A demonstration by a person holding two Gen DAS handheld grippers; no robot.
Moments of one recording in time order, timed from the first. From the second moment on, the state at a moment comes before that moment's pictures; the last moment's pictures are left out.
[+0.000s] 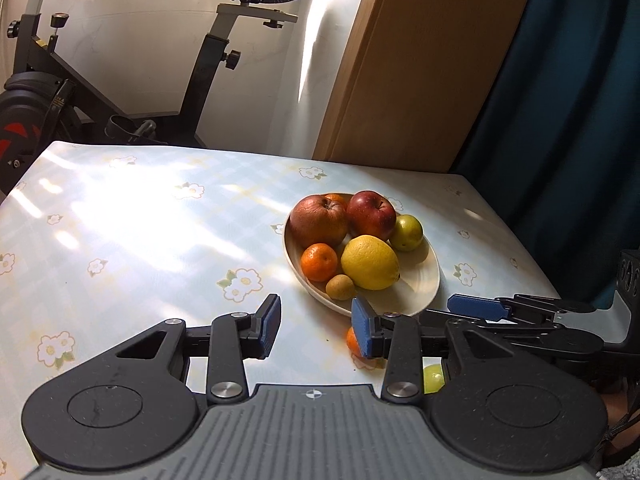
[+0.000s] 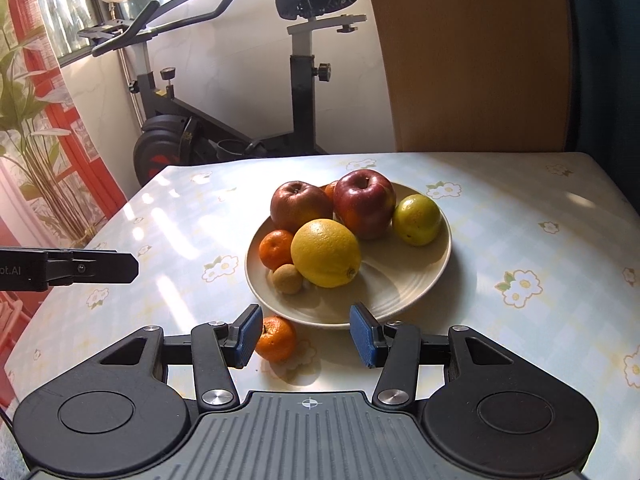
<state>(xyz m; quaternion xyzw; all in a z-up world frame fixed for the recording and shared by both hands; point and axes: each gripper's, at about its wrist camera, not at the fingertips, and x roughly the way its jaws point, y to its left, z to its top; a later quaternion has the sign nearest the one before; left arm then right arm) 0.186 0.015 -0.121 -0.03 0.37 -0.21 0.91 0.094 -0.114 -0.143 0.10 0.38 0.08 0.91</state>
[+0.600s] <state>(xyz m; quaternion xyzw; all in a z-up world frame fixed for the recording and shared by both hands) 0.189 0.028 -0.134 -0.05 0.38 -0.20 0.90 0.124 -0.079 -0.166 0.07 0.43 0.12 0.89</state>
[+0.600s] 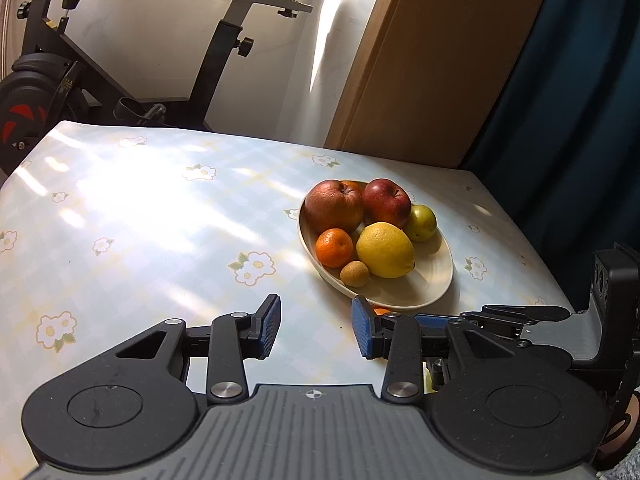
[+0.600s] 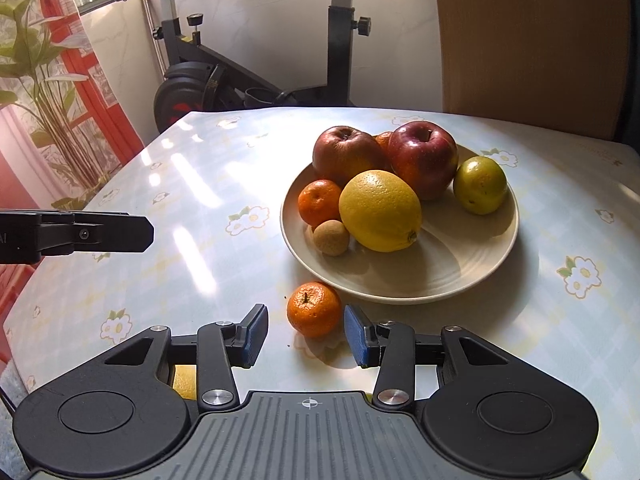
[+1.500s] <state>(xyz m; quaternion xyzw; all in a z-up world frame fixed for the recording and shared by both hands) 0.174 0.033 -0.151 -0.05 0.40 -0.21 0.89 0.120 -0.072 -0.173 0.05 0.44 0.12 0.89</state>
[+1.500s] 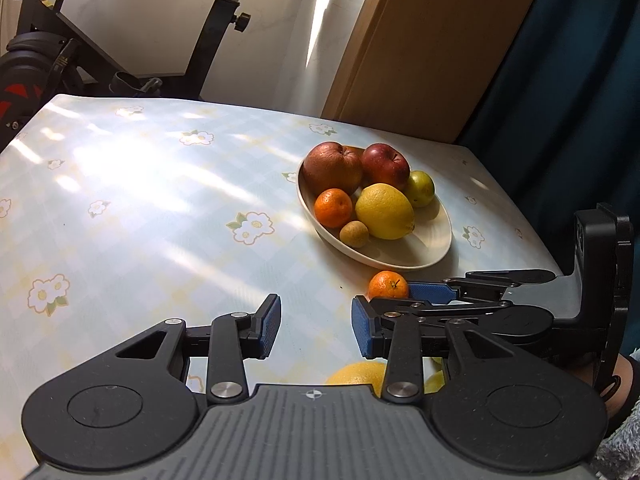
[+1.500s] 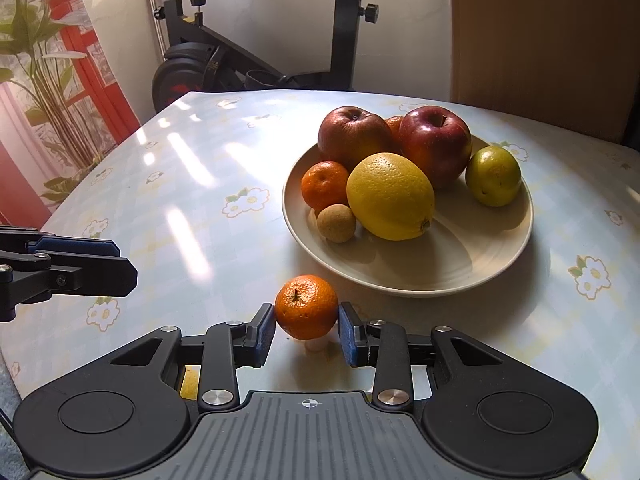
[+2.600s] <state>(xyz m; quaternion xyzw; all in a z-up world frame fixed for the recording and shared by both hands) 0.104 0.030 -0.170 -0.06 0.44 -0.25 0.86 0.048 -0.070 -0.148 0.01 0.39 0.14 0.91</state>
